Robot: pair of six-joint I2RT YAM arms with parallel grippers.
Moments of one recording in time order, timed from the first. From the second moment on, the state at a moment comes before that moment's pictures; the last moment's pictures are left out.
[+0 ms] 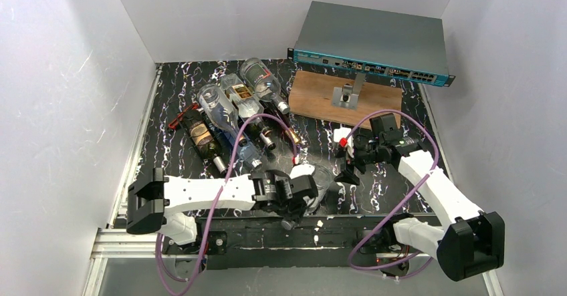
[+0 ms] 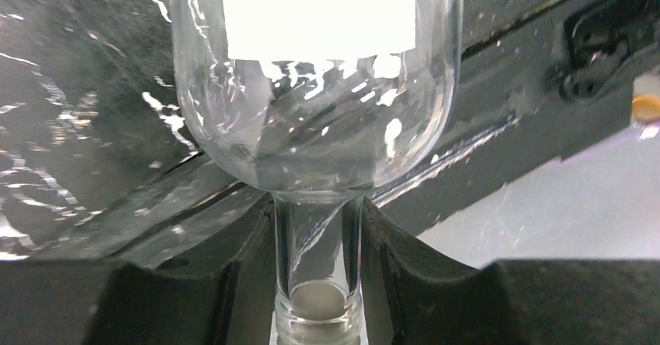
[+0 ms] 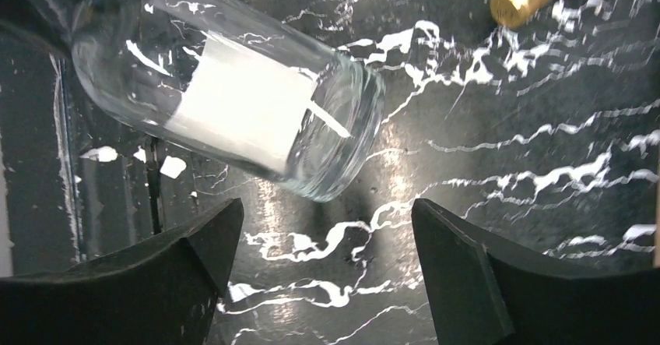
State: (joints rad) left arm -1.38 1.48 1.05 -0.72 -0.20 -0.92; right arm 0.32 1.09 0.80 -0.77 -0.84 -0.89
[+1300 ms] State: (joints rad) left arm -1.16 1.73 1.55 -1.16 -0.01 -0.25; right arm 0.27 1.33 0.76 -0.73 -1.12 -1.25
